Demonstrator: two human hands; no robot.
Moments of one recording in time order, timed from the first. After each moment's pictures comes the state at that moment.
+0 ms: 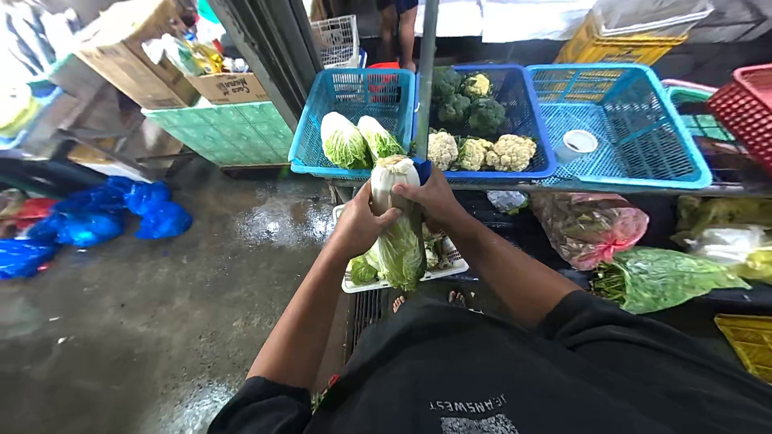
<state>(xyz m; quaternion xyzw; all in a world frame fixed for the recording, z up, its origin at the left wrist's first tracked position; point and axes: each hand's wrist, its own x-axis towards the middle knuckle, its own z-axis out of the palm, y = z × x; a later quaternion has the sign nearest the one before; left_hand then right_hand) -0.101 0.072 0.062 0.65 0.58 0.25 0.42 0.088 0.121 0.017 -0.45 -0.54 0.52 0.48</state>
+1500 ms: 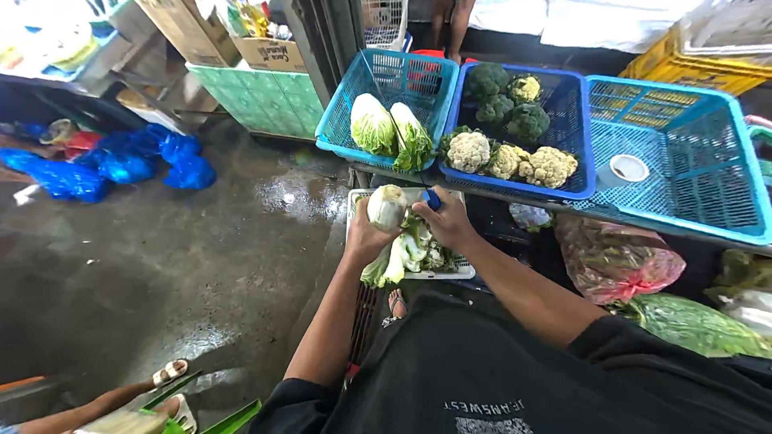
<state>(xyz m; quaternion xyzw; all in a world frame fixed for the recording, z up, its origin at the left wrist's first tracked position) -0.112 0.036 -0.039 0.51 0.68 0.36 0.37 0.100 0.101 -0.036 -0.48 -0.72 0.40 0.30</state>
